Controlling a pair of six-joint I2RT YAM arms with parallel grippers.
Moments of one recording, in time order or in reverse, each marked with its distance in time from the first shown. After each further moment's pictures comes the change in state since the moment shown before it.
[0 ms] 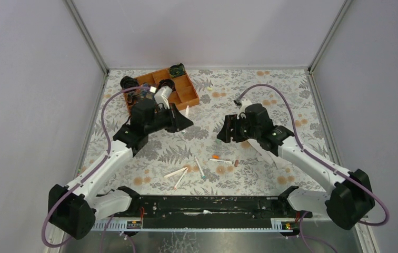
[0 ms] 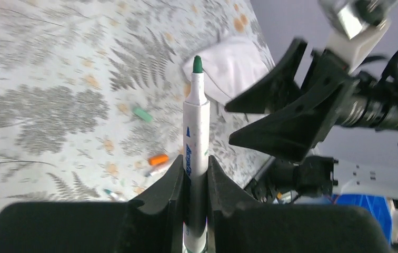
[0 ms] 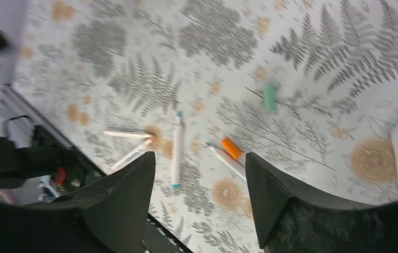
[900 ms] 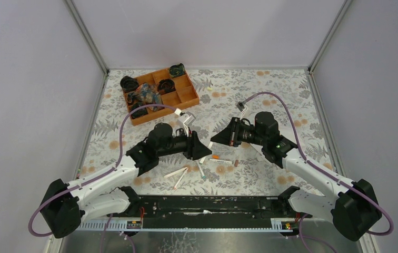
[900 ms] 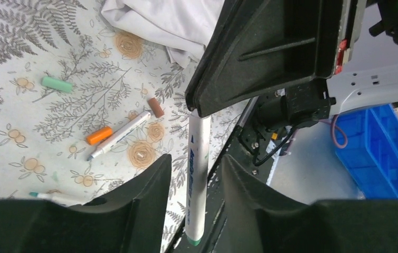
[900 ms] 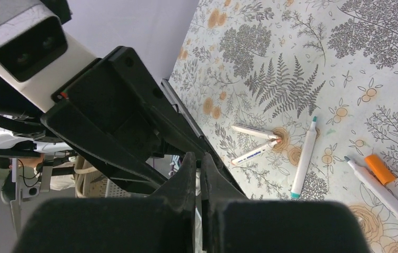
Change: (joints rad) left arm -0.290 -0.056 -0.197 0.209 -0.047 0.062; right arm -0.005 -0.075 -0.185 0.413 -0.325 0.370
